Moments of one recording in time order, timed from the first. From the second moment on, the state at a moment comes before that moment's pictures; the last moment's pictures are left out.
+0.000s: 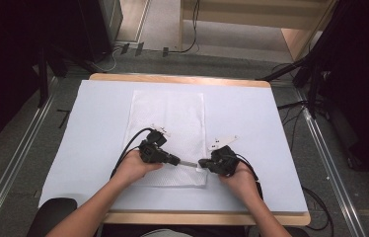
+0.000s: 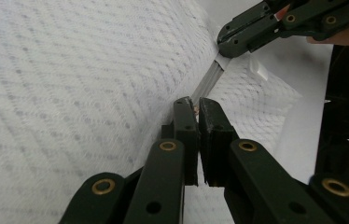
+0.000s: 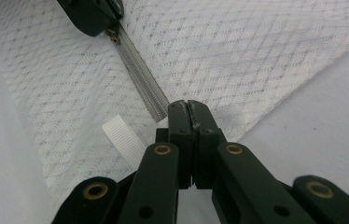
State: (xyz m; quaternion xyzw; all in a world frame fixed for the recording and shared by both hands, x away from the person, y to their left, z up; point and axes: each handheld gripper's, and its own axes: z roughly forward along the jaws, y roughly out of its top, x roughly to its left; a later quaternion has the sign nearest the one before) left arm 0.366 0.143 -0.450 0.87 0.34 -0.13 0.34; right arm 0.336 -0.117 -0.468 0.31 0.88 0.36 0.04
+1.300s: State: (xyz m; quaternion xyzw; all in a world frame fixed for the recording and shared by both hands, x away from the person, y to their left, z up) left arm 0.359 0.205 -0.434 0.86 0.38 -0.12 0.32; right arm 0.341 -0.115 -0.467 0.30 0.89 0.35 0.02
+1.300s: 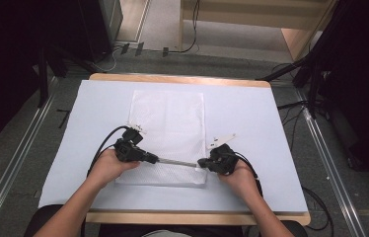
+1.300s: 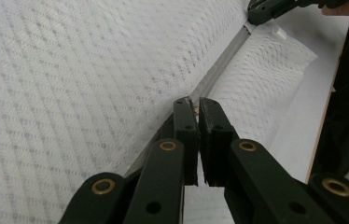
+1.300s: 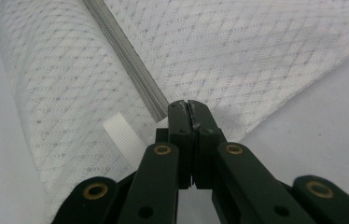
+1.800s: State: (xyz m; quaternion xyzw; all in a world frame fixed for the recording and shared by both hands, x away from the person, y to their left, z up) left arm 0.366 0.231 -0.432 0.85 0.40 -0.13 0.33; right arm 0.342 -0.119 -0.470 0.30 0.88 0.37 0.02
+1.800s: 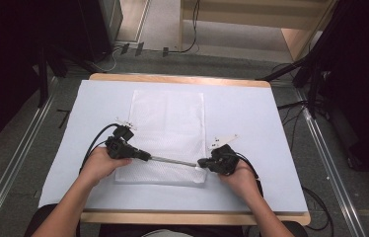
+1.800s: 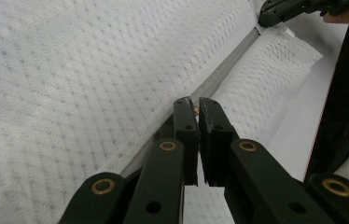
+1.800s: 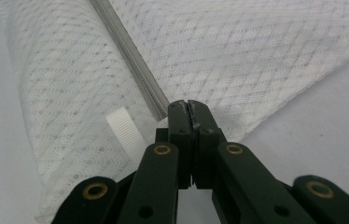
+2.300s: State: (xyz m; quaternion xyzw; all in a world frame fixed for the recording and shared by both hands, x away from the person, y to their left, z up) left arm 0.359 0.238 -0.432 0.85 0.40 -0.14 0.32; right arm 0.342 -0.121 -0.472 0.29 0.88 0.38 0.01
